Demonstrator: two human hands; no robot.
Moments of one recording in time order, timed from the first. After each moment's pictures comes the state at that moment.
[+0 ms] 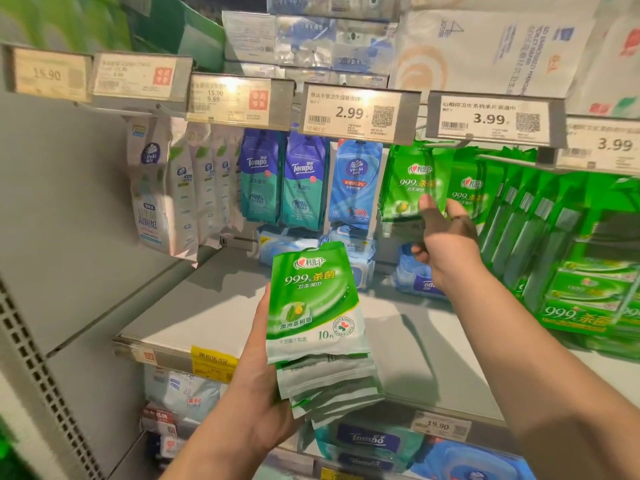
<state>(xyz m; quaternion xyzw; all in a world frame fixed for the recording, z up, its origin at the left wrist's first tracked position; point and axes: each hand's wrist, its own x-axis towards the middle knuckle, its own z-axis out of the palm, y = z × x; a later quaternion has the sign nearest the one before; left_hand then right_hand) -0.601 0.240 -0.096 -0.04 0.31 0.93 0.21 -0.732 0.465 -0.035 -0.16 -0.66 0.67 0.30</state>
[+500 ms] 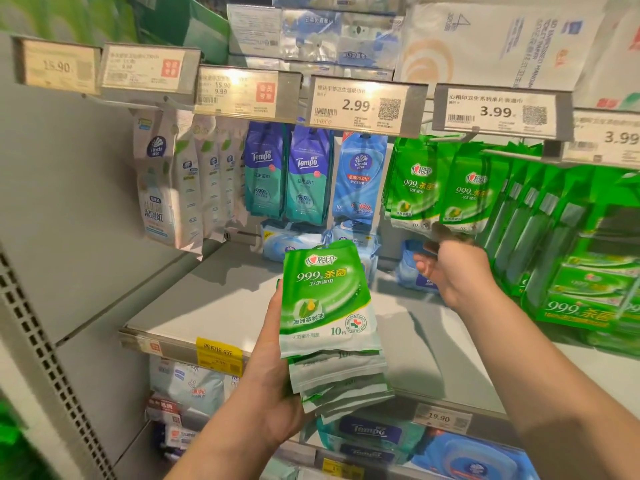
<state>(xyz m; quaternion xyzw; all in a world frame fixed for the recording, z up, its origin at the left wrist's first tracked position) -0.603 0.242 -0.108 -0.03 0.32 0.92 0.24 -0.718 0.479 -0.067 -0.19 -0.61 0.74 0.23</state>
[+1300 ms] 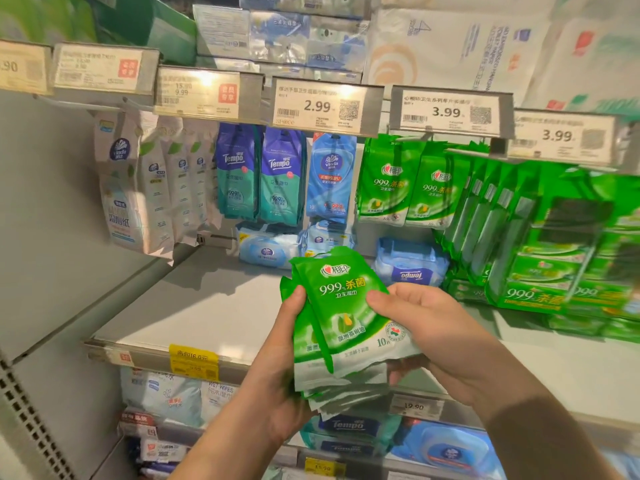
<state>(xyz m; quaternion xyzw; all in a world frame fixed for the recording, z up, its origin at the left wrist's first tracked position) -0.605 0.267 -0.113 0.00 0.35 0.89 0.30 -0.571 0.435 -0.062 -0.04 -0.76 0.65 -0.02</state>
